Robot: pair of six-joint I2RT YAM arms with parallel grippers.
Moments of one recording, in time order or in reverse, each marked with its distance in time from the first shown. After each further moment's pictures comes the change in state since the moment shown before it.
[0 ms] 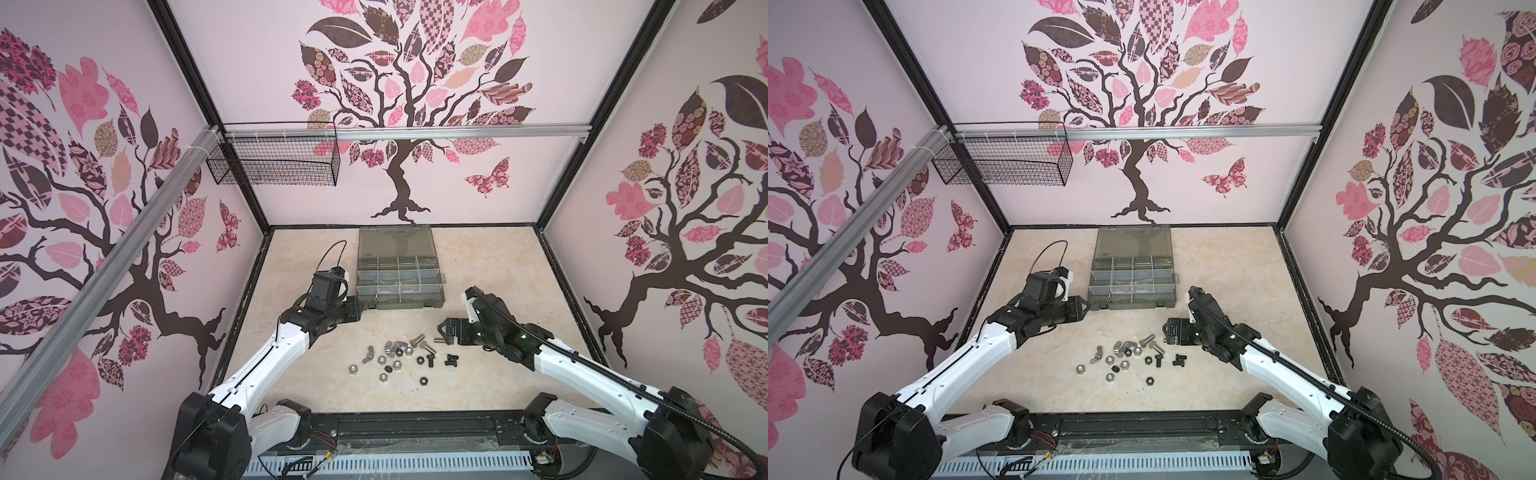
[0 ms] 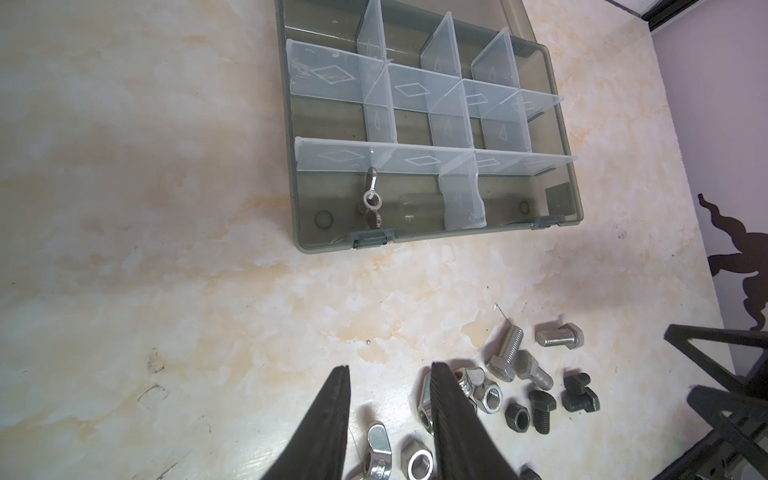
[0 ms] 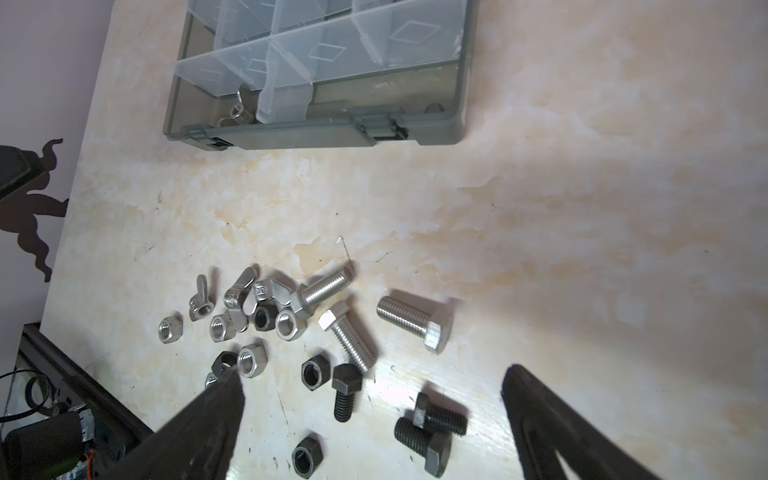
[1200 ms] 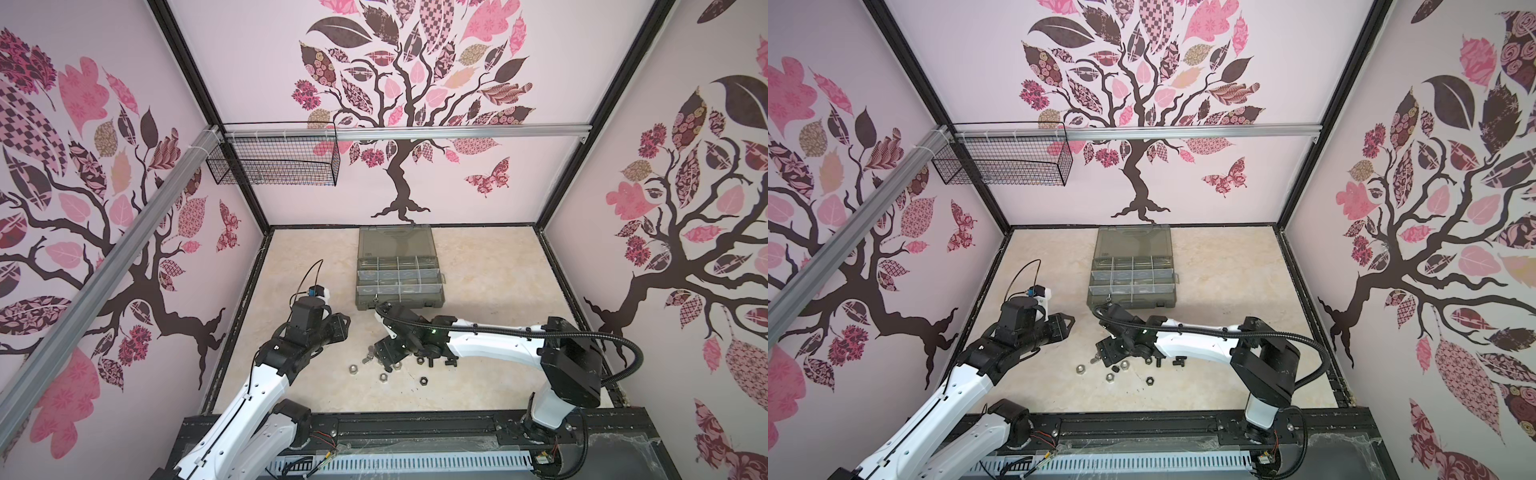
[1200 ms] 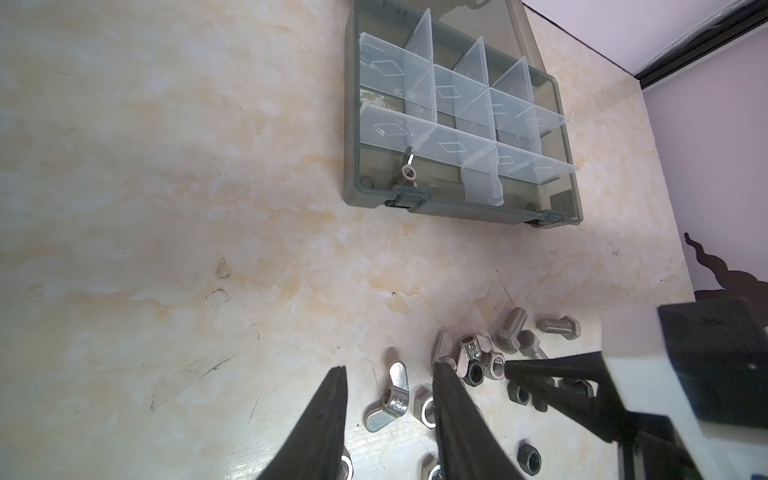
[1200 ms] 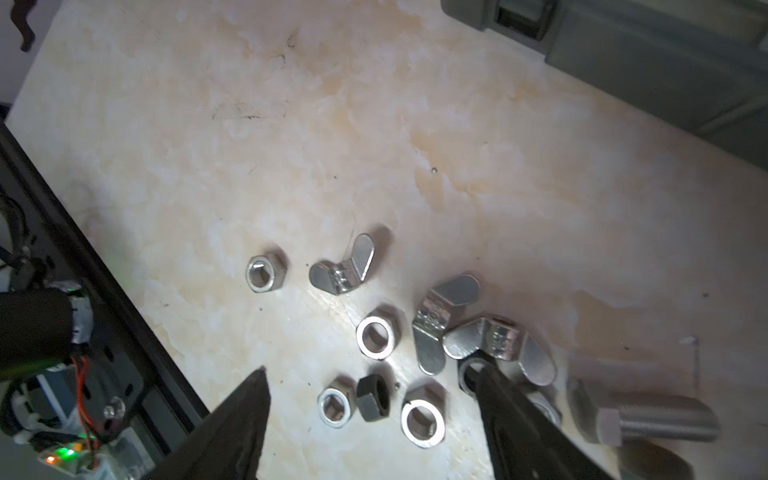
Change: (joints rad) left arm 0.009 -0.341 -0.168 -0.099 -0.079 -0.098; right arm 0.435 0.640 0.486 0.025 0.055 -0.116
